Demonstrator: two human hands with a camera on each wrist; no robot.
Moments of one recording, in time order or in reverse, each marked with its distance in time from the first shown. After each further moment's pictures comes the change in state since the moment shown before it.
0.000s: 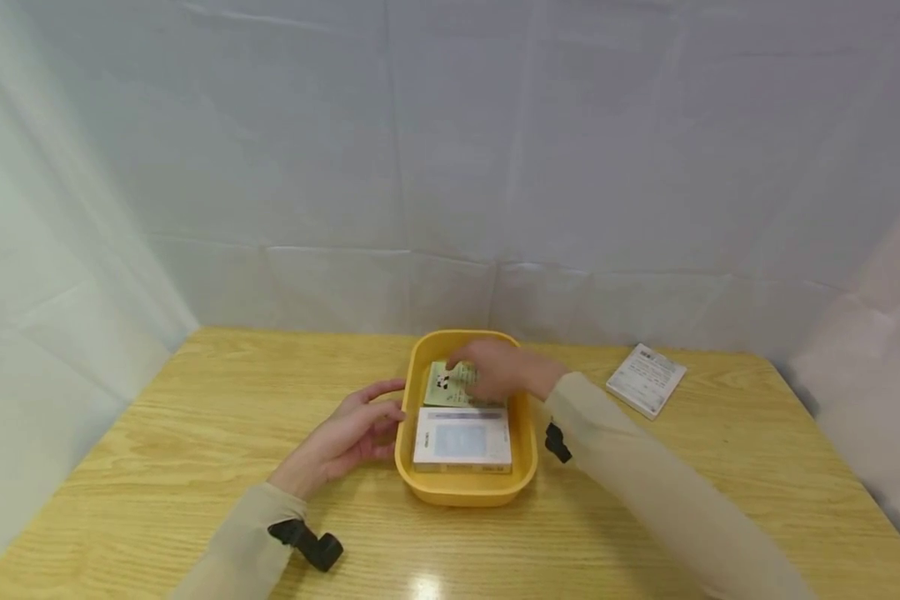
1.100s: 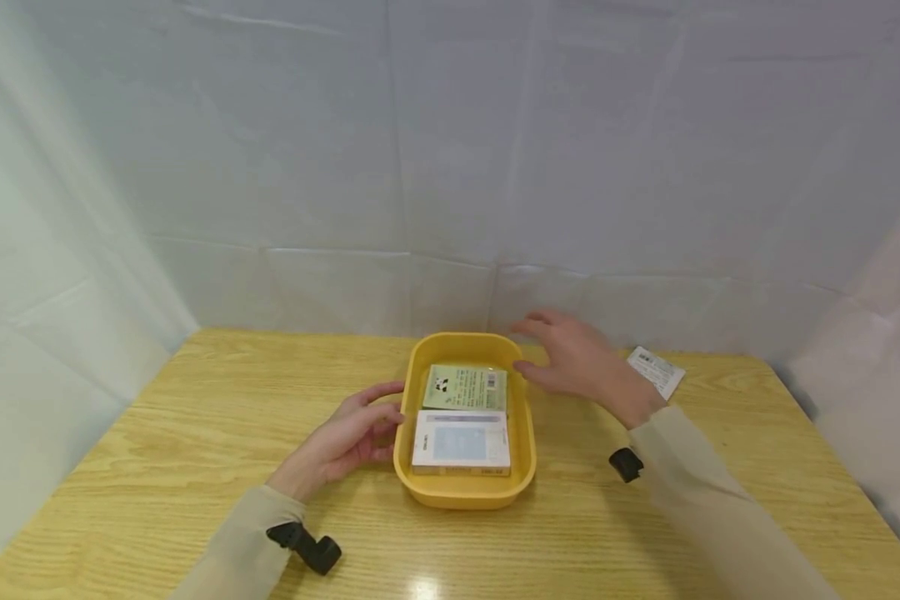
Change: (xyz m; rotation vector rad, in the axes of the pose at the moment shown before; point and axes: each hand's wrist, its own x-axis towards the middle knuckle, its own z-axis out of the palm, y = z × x) left_hand -0.001 -0.002 -0.001 0.006 0.006 0.002; right_hand -0.085 0.017 -0.026 -0.123 0.372 0.168
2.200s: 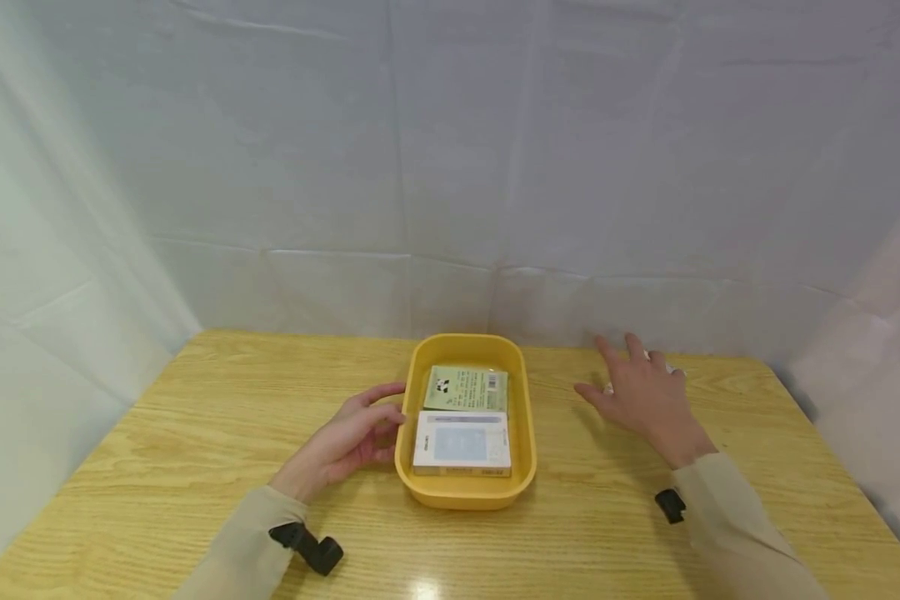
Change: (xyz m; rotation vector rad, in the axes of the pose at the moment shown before) left_hand 0.003 0.000 -0.001 0.000 0.016 0.003; right_hand -0.063 0.048 0.024 -0.198 -0.044 0.394
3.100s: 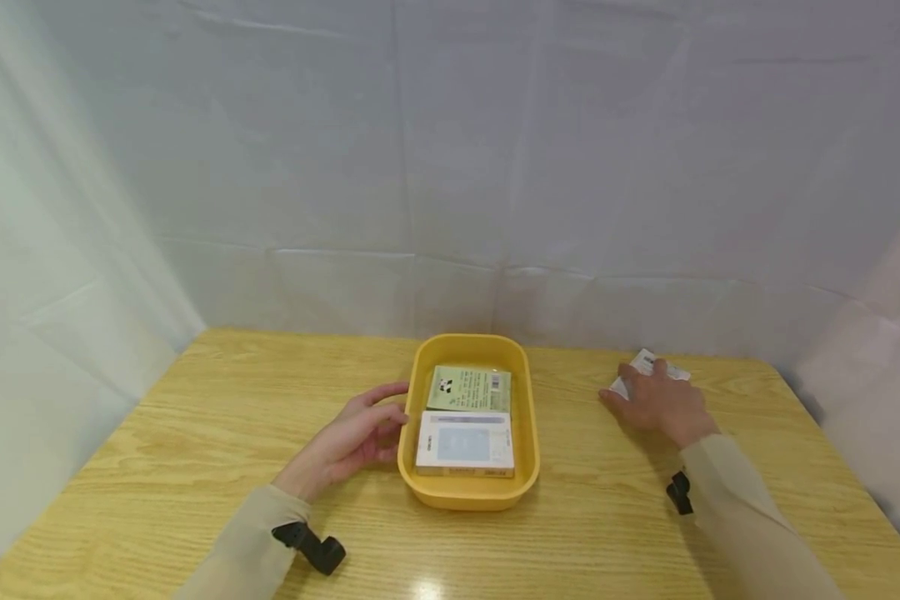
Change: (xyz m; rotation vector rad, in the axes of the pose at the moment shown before) left_hand 0.001 0.001 0.000 -0.004 -0.011 -0.005; right_hand 0.012 0.045 0.021 0.087 -0.307 0.084
